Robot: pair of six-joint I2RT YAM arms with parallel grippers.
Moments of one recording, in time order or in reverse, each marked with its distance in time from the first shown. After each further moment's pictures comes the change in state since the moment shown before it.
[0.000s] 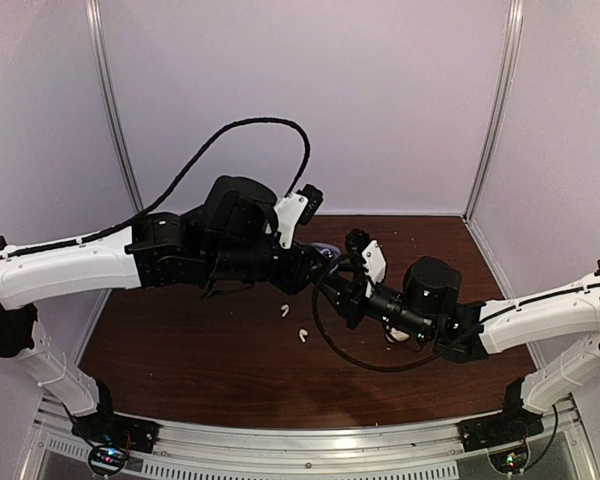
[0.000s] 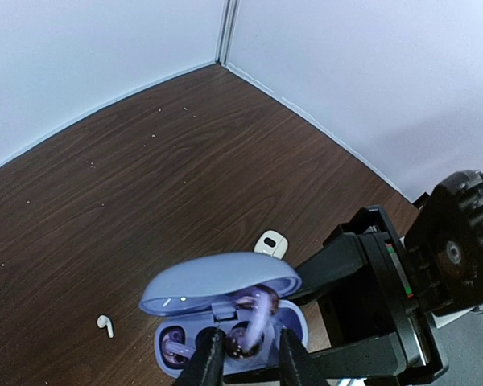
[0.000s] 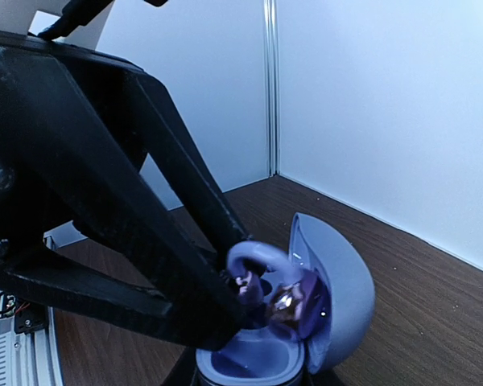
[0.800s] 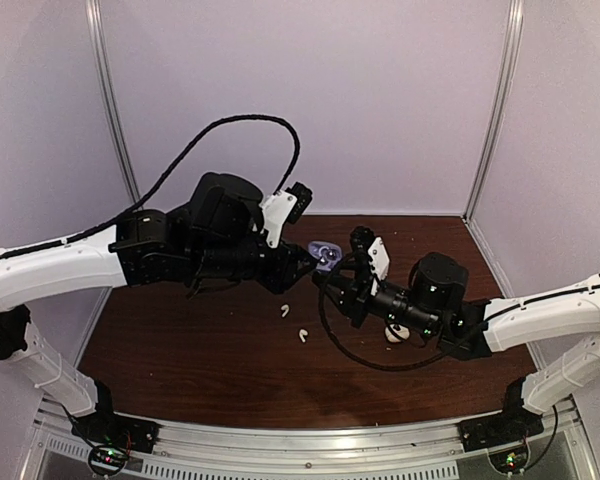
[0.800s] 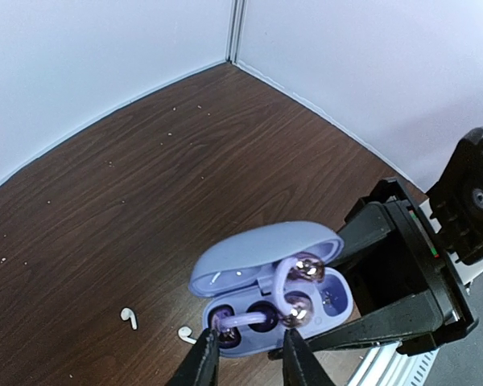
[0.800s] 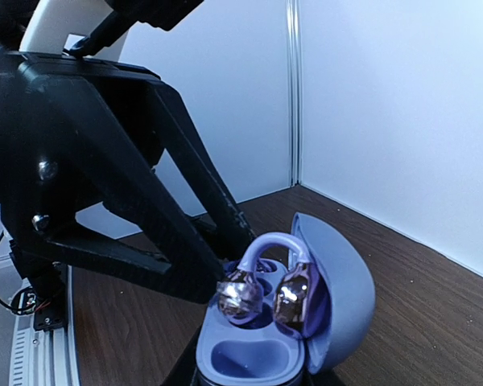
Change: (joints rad) left arm 0.003 -0.052 -0.018 -0.048 -0.016 0.052; right arm -0.020 -0.026 -0.009 0.008 -0.110 0.004
